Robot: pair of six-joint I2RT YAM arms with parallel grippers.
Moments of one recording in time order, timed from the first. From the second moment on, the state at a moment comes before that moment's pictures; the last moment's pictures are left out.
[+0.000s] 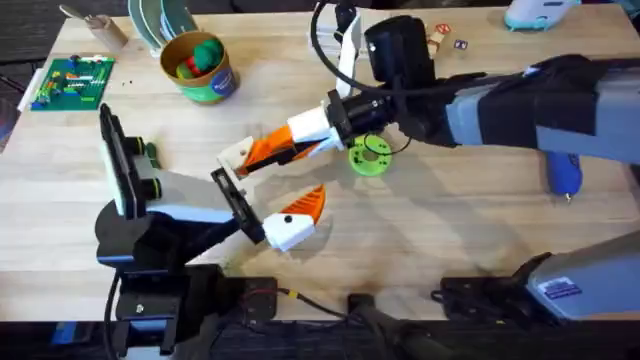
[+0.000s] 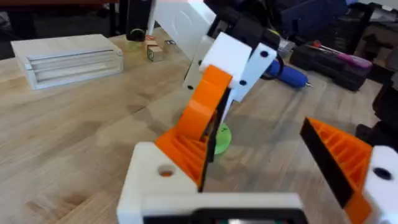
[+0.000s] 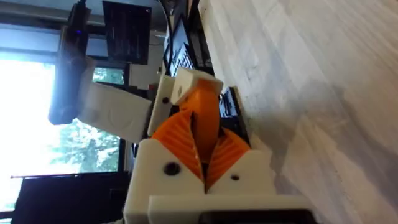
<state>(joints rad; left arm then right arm) 0.05 0.01 0.01 -0.10 1.03 -0.11 0.60 1.72 0.92 0.22 -1.15 0.76</state>
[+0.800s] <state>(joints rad) 0.07 0.01 0.01 -0.09 1.00 -0.12 0.68 1.72 0.92 0.32 -0.95 0.65</state>
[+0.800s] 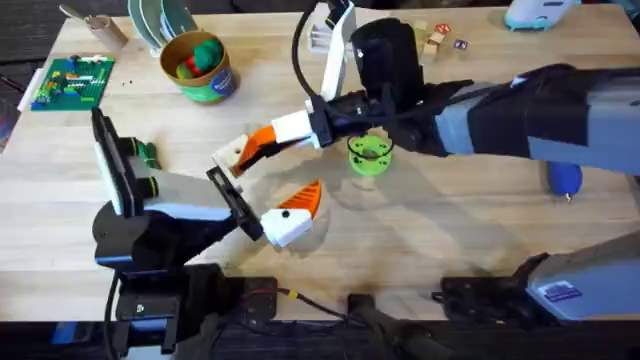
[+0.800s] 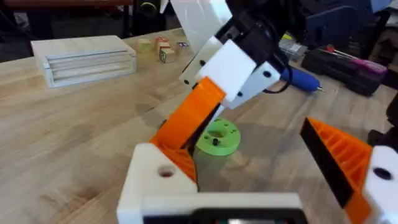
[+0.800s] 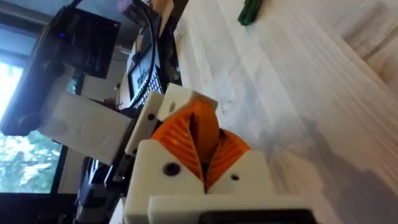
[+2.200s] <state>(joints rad) 0.07 0.01 0.00 -0.09 1.04 -0.13 0.71 1.72 0.92 0.33 -0.88 0.59</state>
